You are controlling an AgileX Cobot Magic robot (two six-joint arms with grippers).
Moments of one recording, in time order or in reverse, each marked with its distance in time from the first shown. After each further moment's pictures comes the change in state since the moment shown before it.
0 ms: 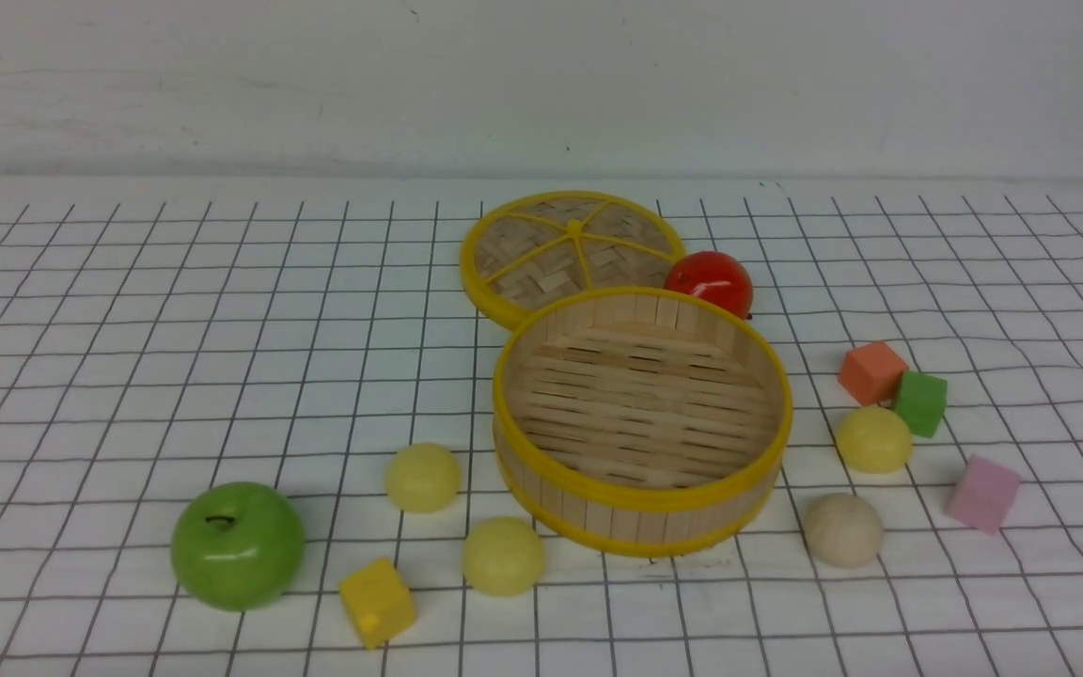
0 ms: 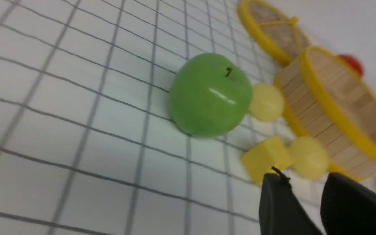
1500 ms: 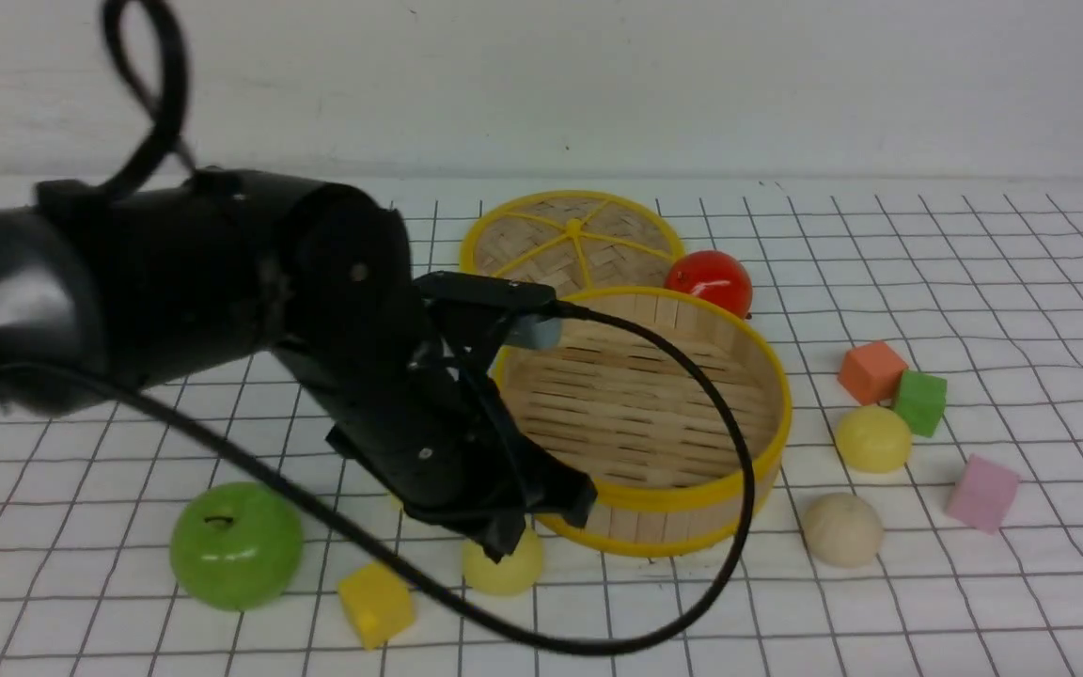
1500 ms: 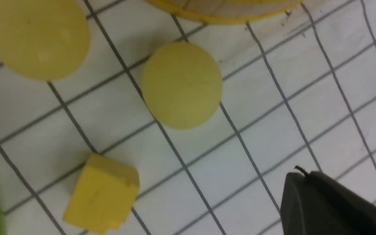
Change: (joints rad) right arm 0.000 0.000 0.000 0.001 0.000 0.000; left arm -0.499 1.689 -1.300 0.203 0.537 0.201
